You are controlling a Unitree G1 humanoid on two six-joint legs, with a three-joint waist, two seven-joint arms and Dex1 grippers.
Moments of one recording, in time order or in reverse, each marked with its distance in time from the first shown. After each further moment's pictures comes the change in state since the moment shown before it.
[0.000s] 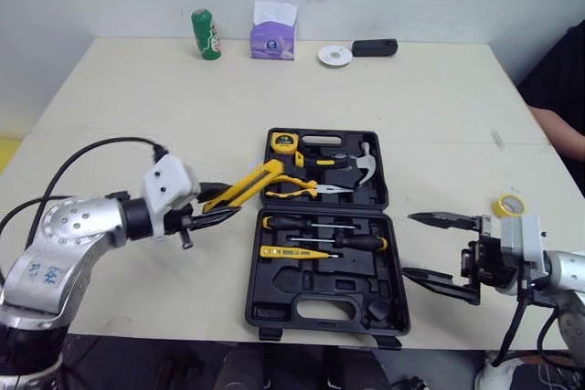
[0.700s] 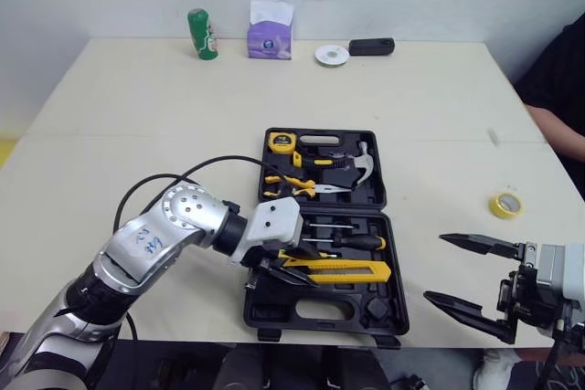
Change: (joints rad) left arm -0.294 -0.109 -0.497 -0.037 -0.009 0.237 -0.174; right arm 0.394 0.037 -0.282 -0.296 0.042 0.107 -0.096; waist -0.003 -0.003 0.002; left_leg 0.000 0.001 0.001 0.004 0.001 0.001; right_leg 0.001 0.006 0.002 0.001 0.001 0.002
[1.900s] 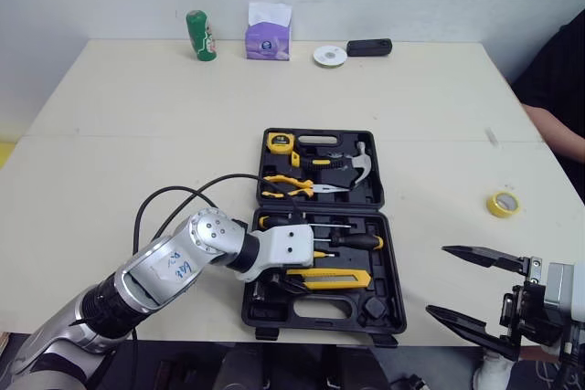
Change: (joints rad) left arm 0.019 0.000 -0.155 -0.067 0.231 0.098 0.150; right arm 0.001 0.027 0.010 0.018 -0.025 -0.063 0.034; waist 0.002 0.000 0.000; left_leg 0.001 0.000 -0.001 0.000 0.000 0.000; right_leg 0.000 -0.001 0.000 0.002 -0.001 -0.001
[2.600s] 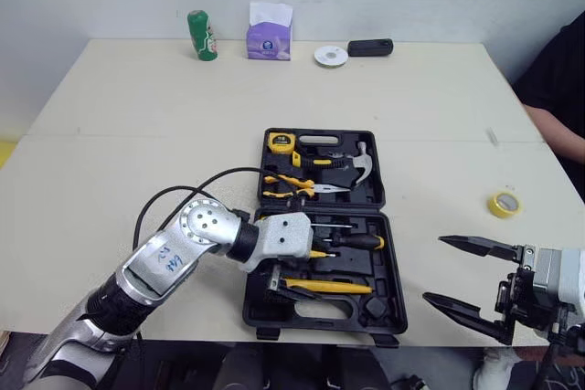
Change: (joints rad) left arm 0.070 -0.099 0.146 0.129 -0.053 -0.335 -0.105; right arm -0.066 -0.022 0.037 0.040 -0.021 0.023 -0.016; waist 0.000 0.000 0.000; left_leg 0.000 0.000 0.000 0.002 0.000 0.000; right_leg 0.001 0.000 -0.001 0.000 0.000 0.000
